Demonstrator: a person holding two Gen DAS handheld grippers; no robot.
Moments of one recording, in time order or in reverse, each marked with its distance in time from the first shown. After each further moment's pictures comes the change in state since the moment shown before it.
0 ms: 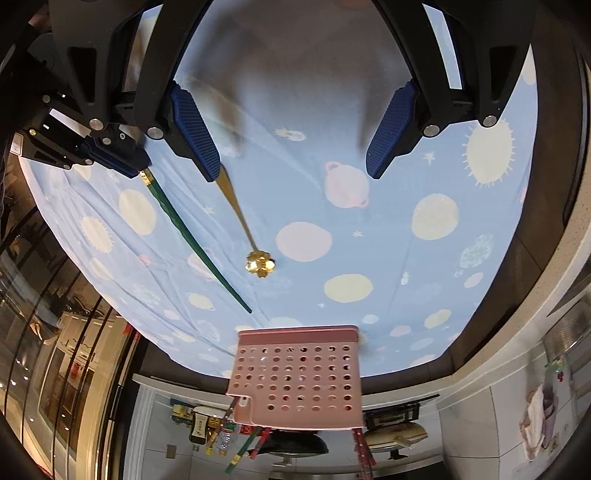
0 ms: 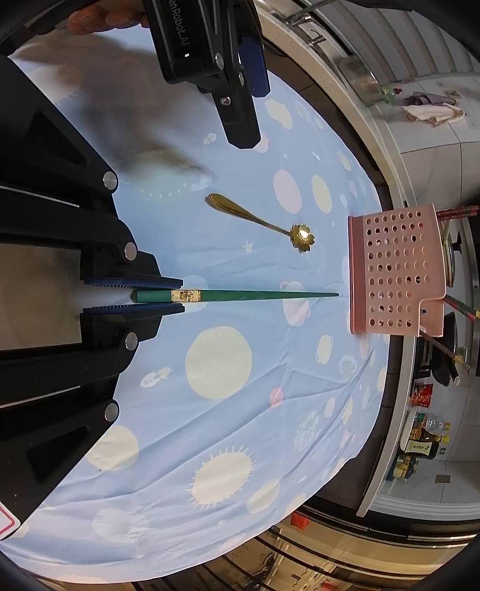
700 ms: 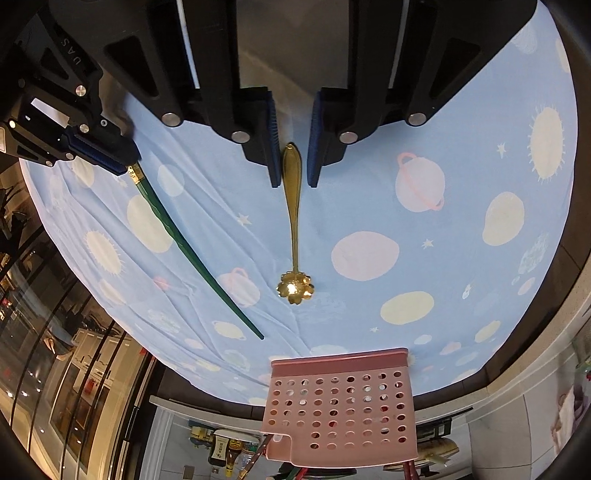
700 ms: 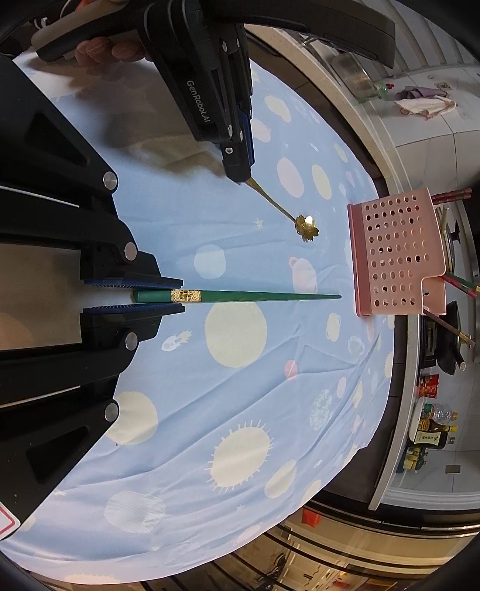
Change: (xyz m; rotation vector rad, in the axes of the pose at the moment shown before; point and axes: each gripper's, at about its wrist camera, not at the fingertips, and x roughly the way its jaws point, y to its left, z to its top) left arm 0.039 -0.023 -0.001 0.018 0.074 -0.068; right arm -0.006 -0.021 -0.008 0.028 0.007 0.018
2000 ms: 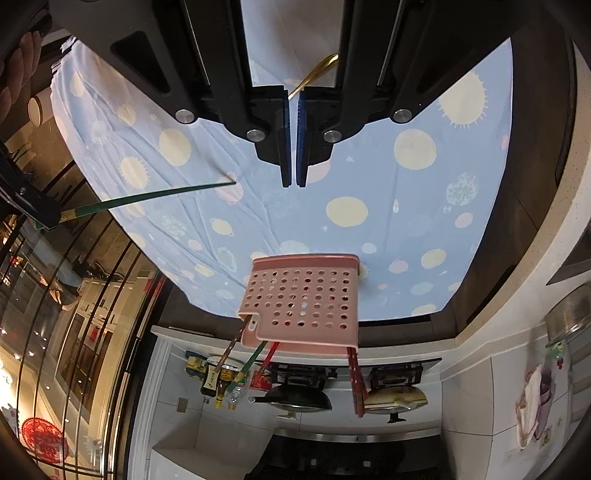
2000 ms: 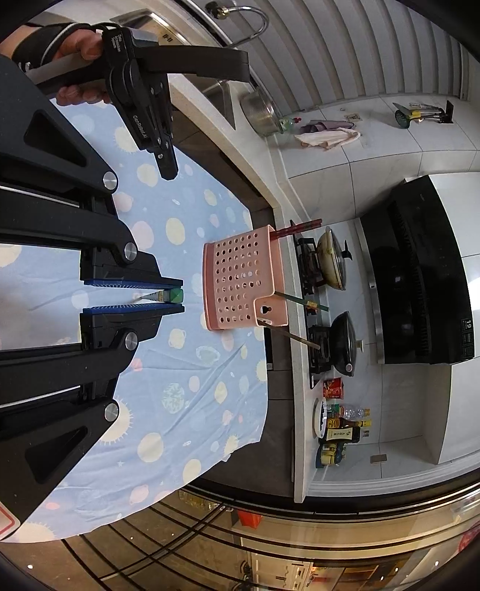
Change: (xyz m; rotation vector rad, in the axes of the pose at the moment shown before) left arm -0.092 0.042 0.037 -0.056 -0.208 0.000; right arm -0.127 -0.005 0.072 0.038 -0.353 0.094
